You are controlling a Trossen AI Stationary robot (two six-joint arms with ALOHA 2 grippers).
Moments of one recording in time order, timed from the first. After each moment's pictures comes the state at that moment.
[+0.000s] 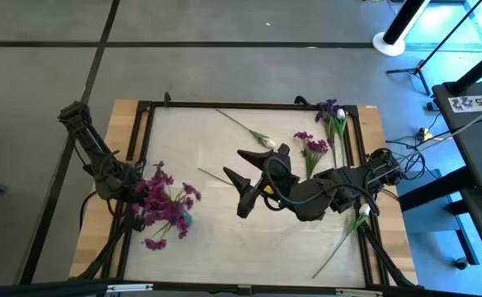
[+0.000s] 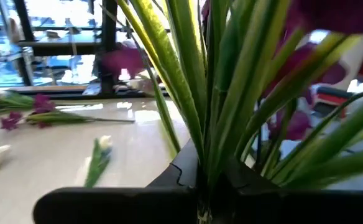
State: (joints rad) left arm -0.89 0.61 0.31 0.16 -0.70 -0.15; right arm 0.49 1.93 2.32 -0.50 1.01 0.36
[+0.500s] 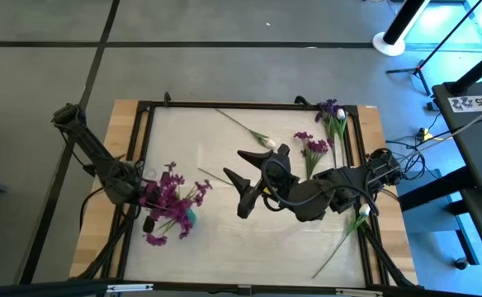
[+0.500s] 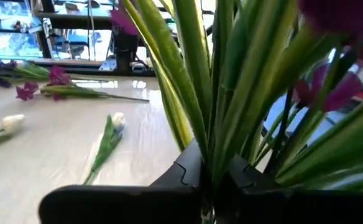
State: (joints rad) left arm -0.81 0.73 0.29 0.23 -0.67 -0.25; right arm 0.49 1.93 2.32 -0.53 1.01 0.36
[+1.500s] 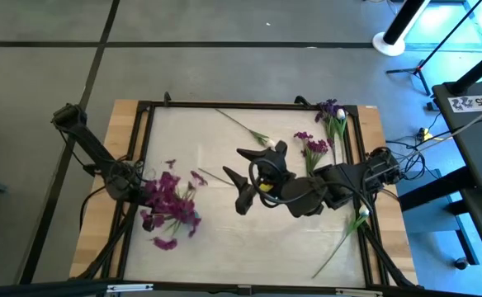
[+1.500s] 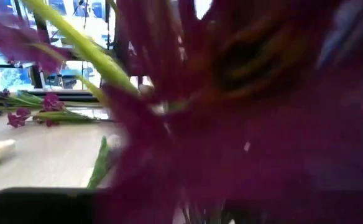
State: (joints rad) left arm -0.81 0.73 0.14 0.55 -0.66 -0.10; right arm 0.46 1.93 2.33 -0.61 0.97 0.36
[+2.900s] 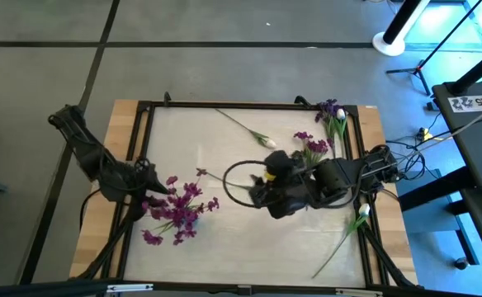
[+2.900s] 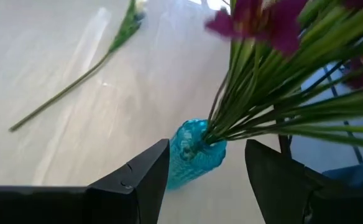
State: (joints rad) left arm -0.78 0.66 0.71 -0.77 -0.46 -0.87; right arm 0.42 1.93 2.33 -1.47 0.72 1.12
